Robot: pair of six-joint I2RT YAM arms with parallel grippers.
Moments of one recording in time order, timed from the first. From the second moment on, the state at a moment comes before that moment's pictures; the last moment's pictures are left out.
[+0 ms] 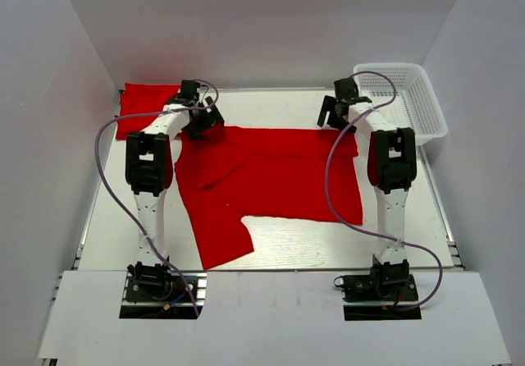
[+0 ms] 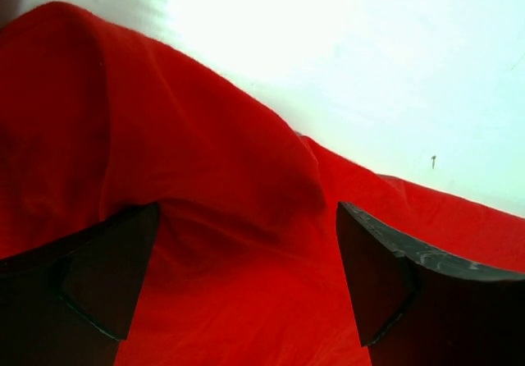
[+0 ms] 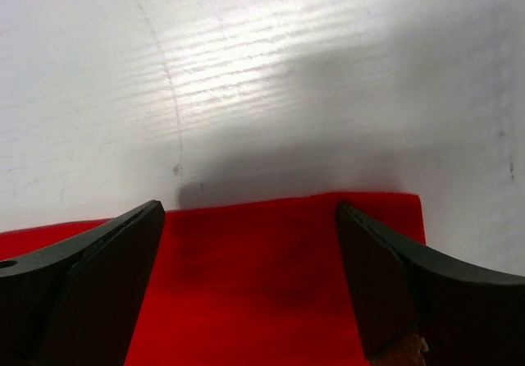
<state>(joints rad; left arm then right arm) -0.13 2.30 1.86 -0.55 0.07 -0.60 0.18 2.32 1.88 -0.51 0.12 0.36</state>
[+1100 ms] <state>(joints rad) -0.32 1.29 0.90 -0.79 0.18 -0.50 0.26 1.30 0.89 -0.48 0.09 0.33</state>
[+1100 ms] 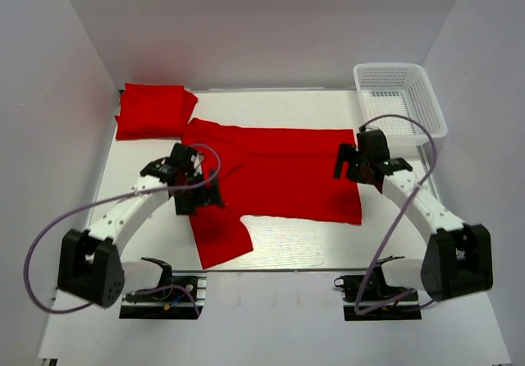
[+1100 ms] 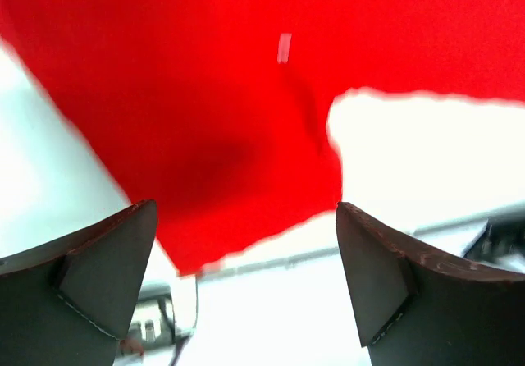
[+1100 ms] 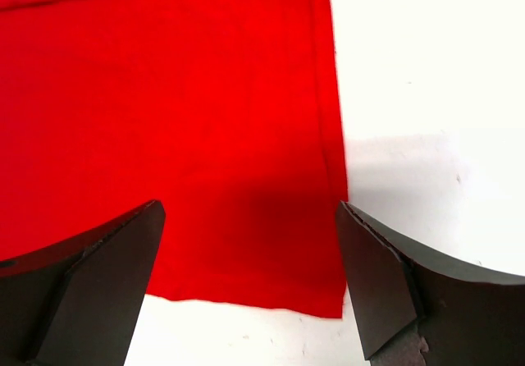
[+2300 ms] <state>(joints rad) -0.64 1.30 0.62 -0.86 0.13 -0.78 0.26 1.18 0.71 -0.48 0.17 0.39</state>
